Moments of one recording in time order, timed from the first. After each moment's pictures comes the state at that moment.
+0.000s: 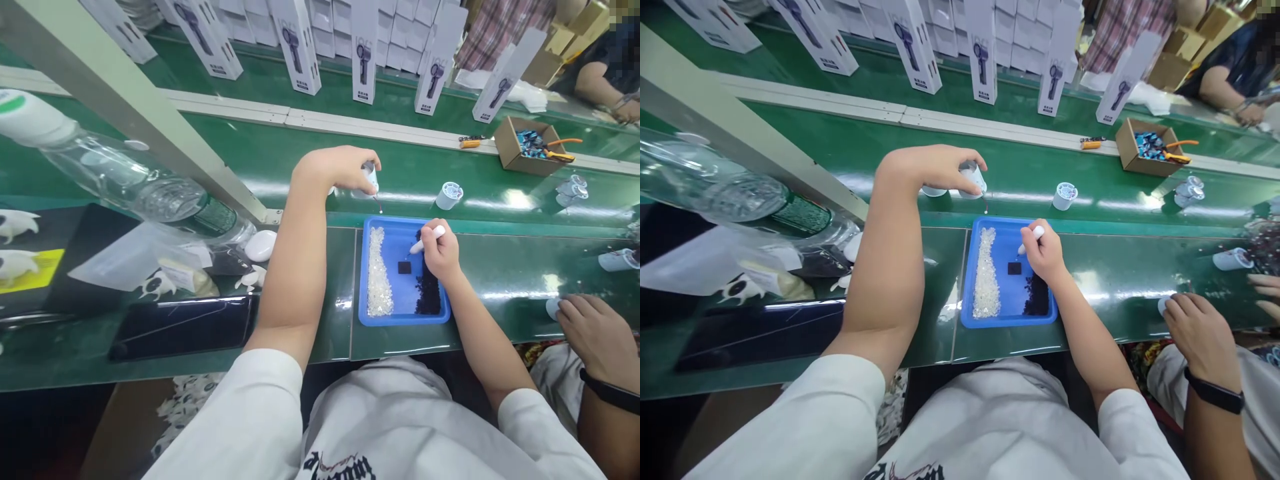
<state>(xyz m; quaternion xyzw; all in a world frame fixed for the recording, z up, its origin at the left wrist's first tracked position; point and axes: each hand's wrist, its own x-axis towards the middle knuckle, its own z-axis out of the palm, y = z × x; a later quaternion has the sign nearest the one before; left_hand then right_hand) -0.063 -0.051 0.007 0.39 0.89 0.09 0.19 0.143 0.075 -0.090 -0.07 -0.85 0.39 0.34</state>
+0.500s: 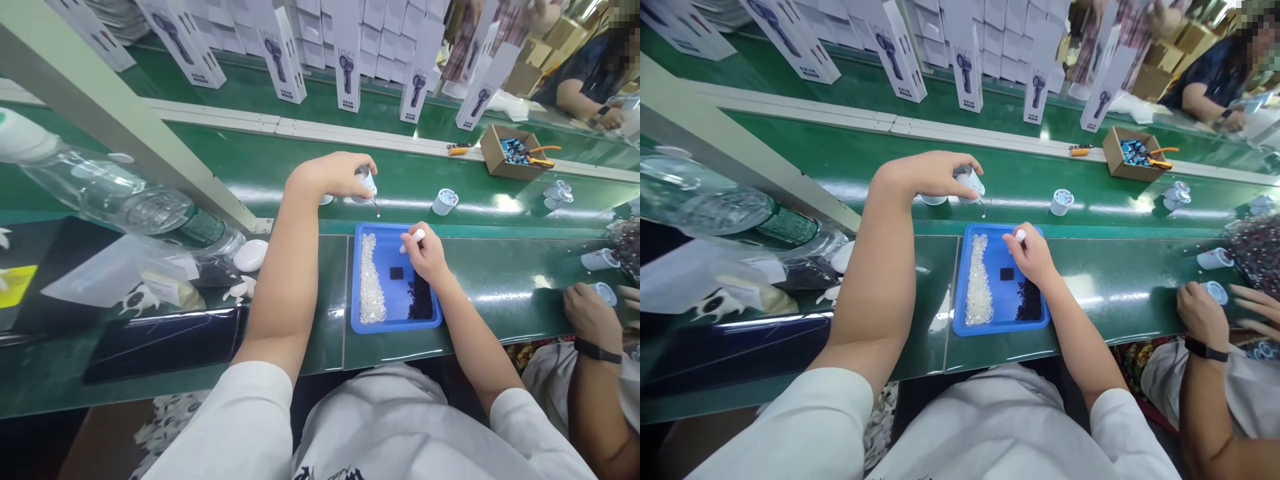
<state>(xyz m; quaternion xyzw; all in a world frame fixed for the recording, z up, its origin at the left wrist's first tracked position) -0.050 -0.051 0.017 0.39 0.89 0.15 0.18 0.140 0.074 -0.087 -0.07 -0.87 0.38 0.31</state>
